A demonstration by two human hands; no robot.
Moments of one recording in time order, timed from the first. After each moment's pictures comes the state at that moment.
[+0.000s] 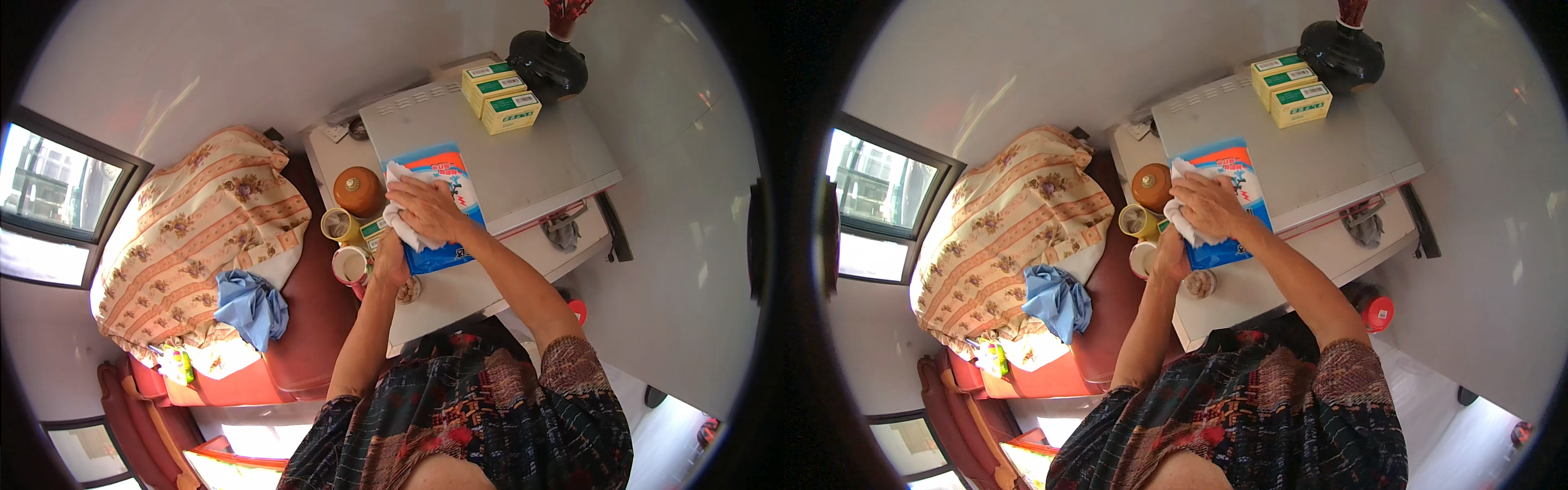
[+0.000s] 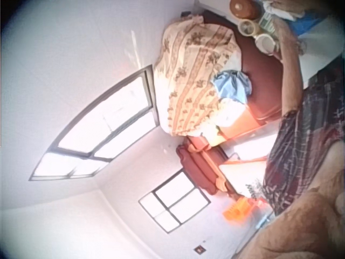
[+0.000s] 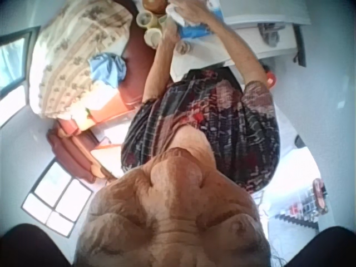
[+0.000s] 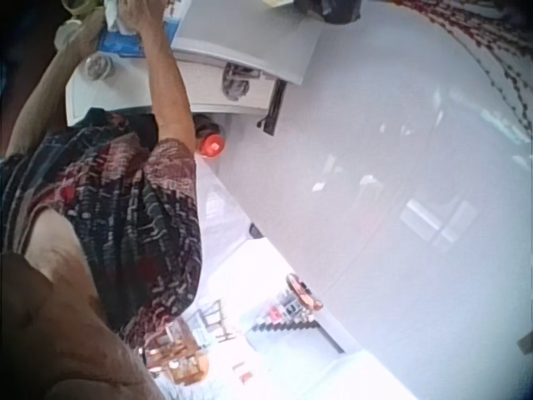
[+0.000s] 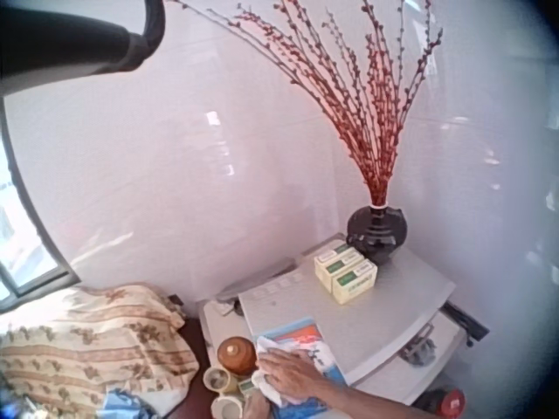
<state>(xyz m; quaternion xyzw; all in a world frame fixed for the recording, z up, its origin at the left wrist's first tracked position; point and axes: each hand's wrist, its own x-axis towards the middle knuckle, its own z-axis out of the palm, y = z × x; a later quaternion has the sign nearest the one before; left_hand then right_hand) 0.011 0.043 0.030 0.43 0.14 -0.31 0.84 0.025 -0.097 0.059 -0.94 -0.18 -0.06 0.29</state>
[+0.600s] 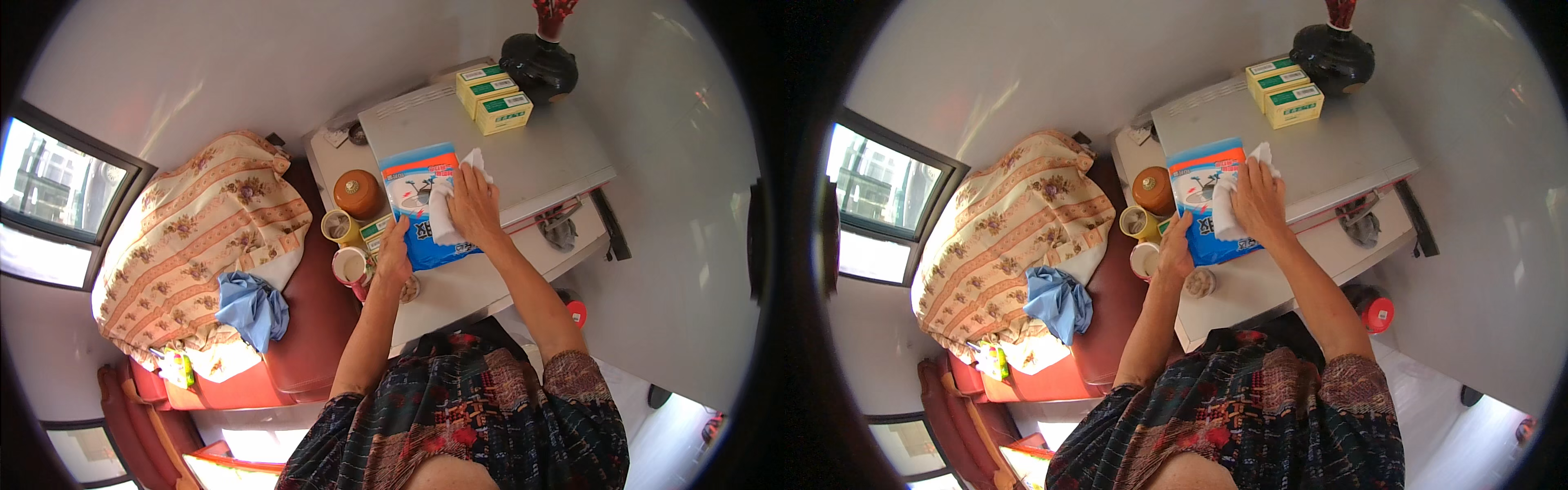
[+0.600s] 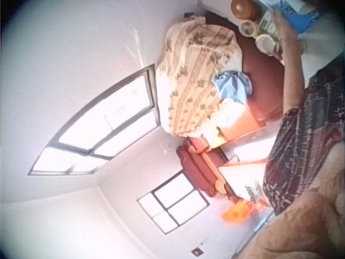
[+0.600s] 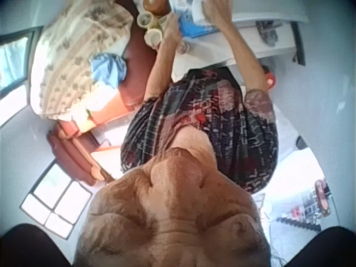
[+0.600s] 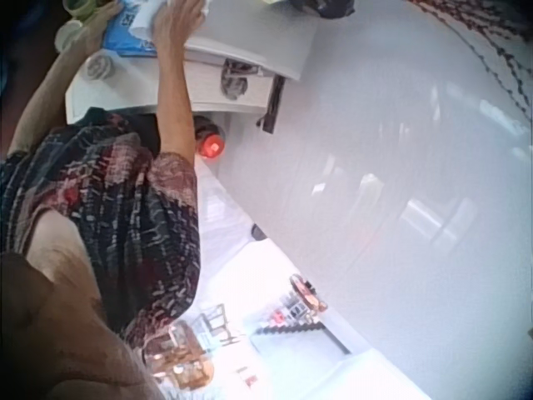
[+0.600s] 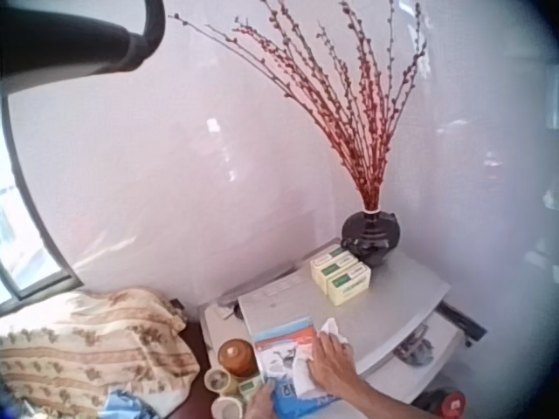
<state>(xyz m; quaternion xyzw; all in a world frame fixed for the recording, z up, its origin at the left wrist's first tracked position) -0.001 0.032 0.044 0.43 0.11 -0.27 0.86 -0.014 -0.138 0.048 -0.97 0.05 -0.18 0.17</state>
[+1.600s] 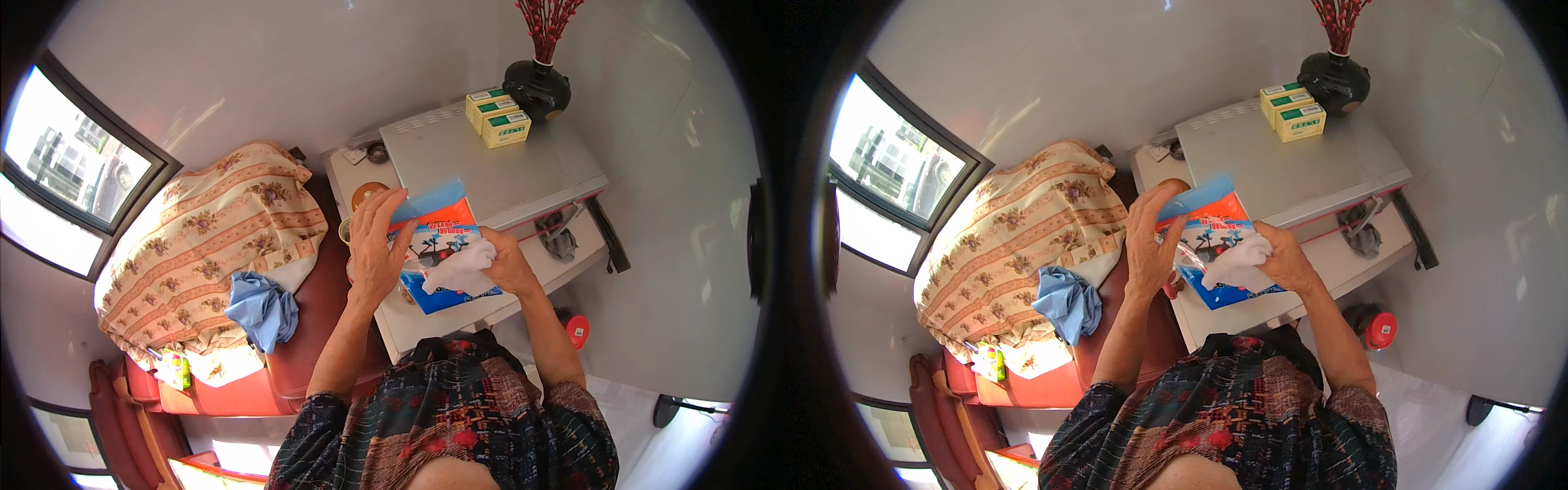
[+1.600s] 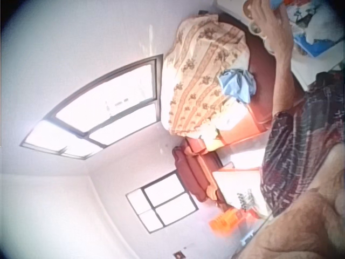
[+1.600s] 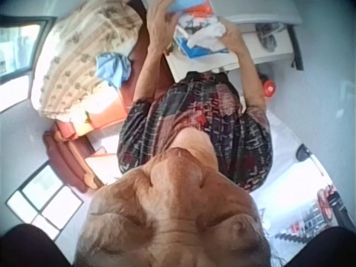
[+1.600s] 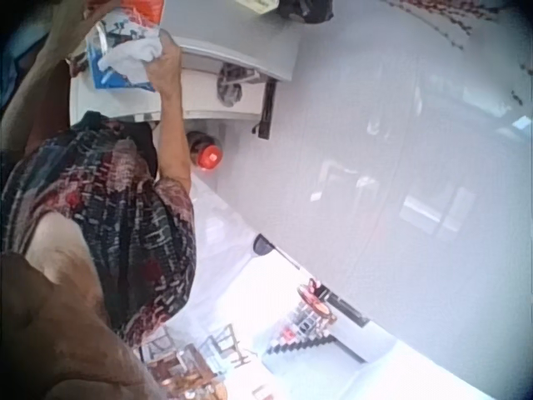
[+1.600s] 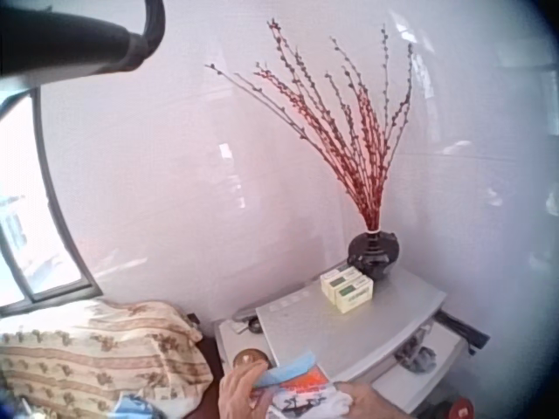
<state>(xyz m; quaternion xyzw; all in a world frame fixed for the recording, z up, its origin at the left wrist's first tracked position) -0.051 0.084 0.181 0.82 -0.33 0.25 0.40 -0.127 -0.123 0.124 -0.70 -0.06 -0.03 0.71</state>
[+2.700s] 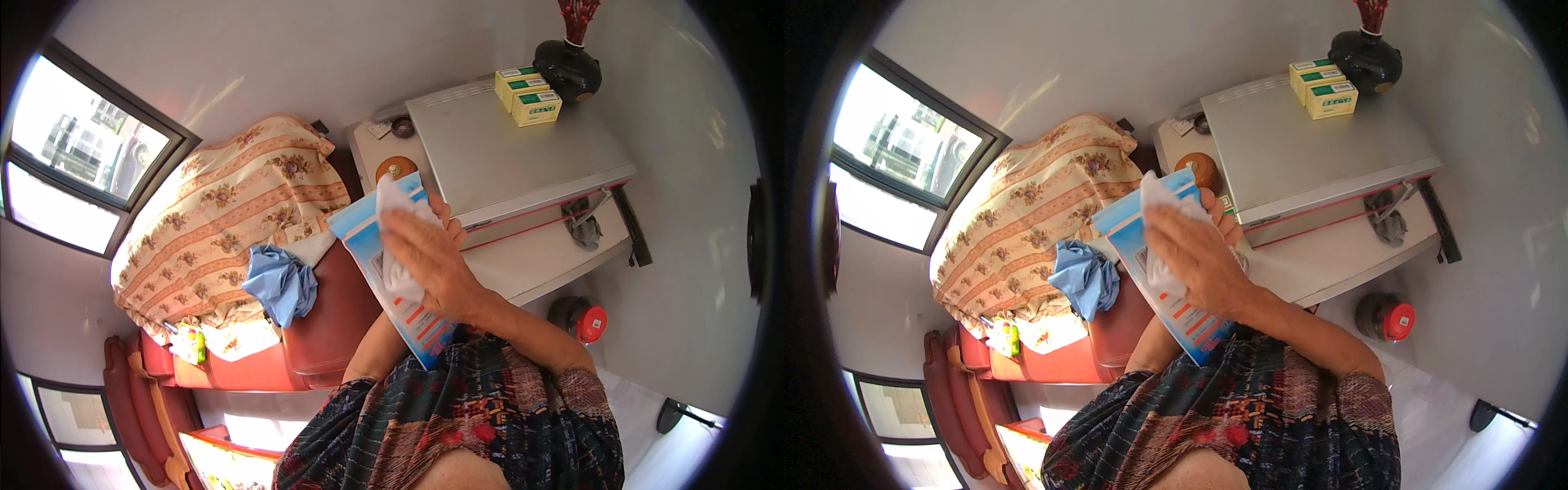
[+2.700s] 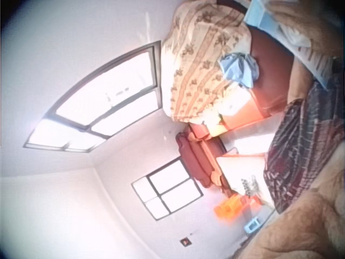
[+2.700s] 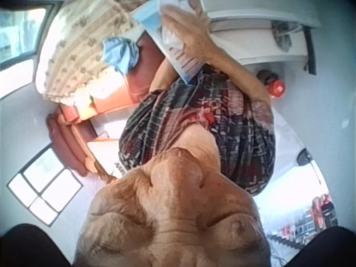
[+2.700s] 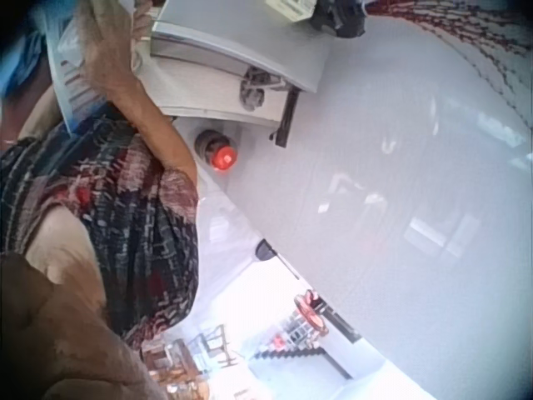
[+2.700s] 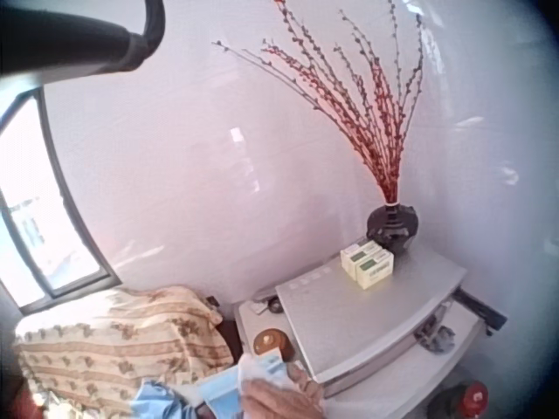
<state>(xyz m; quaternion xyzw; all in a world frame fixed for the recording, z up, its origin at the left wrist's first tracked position) -0.056 0.072 0.116 0.07 -0.25 -0.31 0.92 -0.125 -0.001 0.172 -0.80 -0.30 -0.30 0.42</state>
